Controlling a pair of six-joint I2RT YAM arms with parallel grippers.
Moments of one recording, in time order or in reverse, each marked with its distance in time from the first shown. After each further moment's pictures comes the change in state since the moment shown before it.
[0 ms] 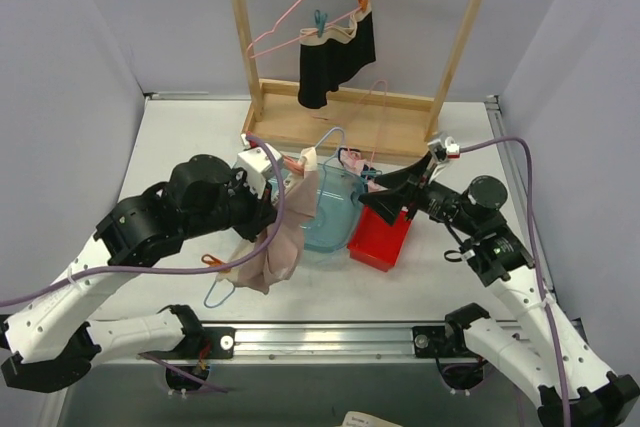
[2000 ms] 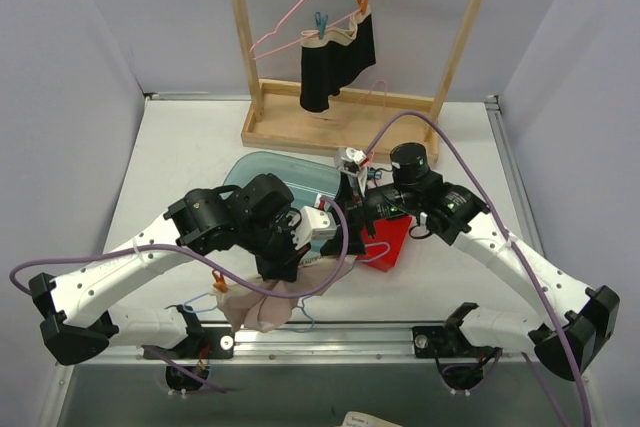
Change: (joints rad) left arm -0.086 0.179 -0.085 -0.196 0.420 0.266; right arm 0.300 0.380 0.343 -0.410 -0.375 -0.322
